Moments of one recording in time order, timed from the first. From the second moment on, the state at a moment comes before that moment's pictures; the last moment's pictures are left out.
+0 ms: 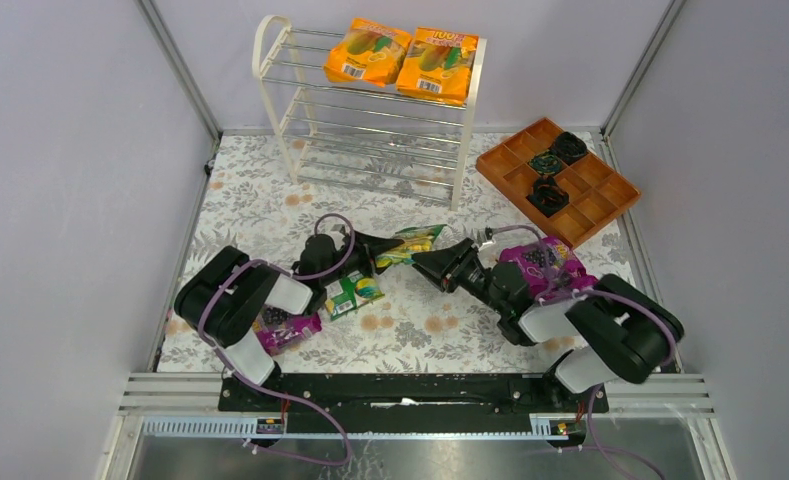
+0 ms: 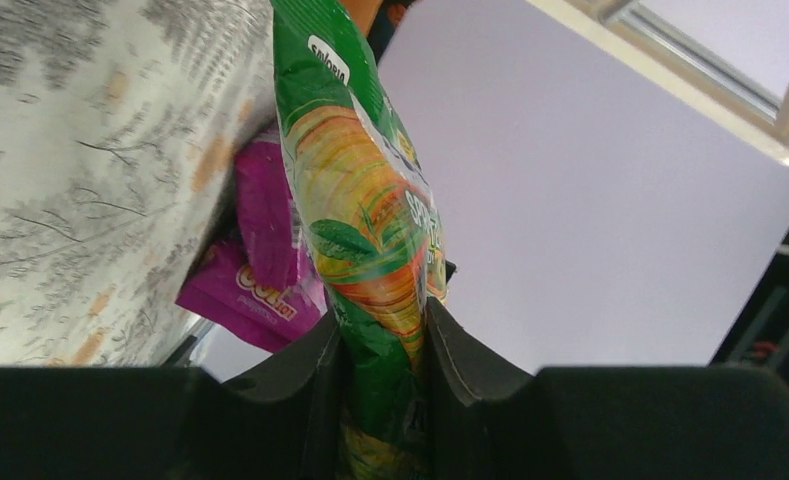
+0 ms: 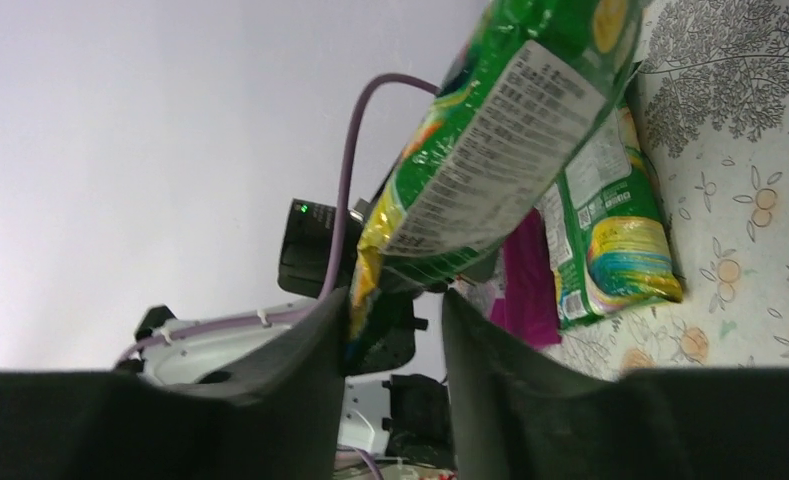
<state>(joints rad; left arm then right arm) -0.51 1.67 0.41 1.03 0.42 -1.94 0.71 1.54 0.26 1.27 -0.15 1.52</state>
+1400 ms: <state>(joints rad) -0.28 1.80 1.05 0.87 0.47 -1.20 0.71 0.44 0.60 -0.40 0.32 0.73</state>
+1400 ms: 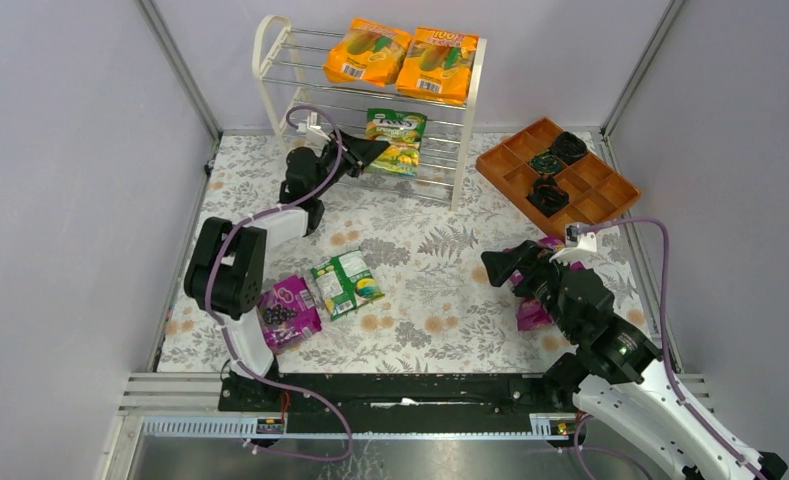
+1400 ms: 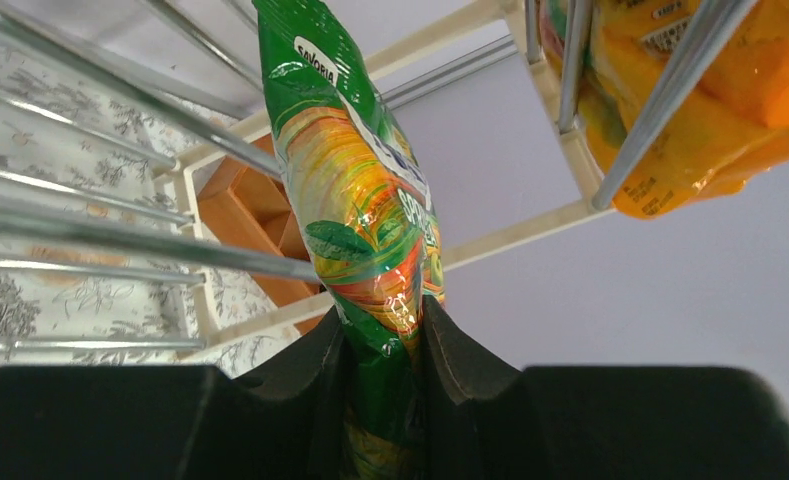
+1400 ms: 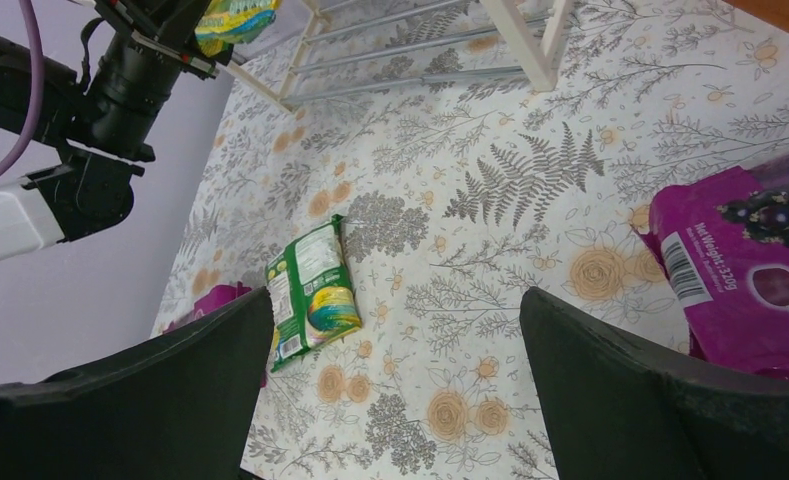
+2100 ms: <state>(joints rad) -0.37 1.97 1.26 0.76 0.33 -1.21 0.71 0.42 0.60 -0.43 0.33 0.74</state>
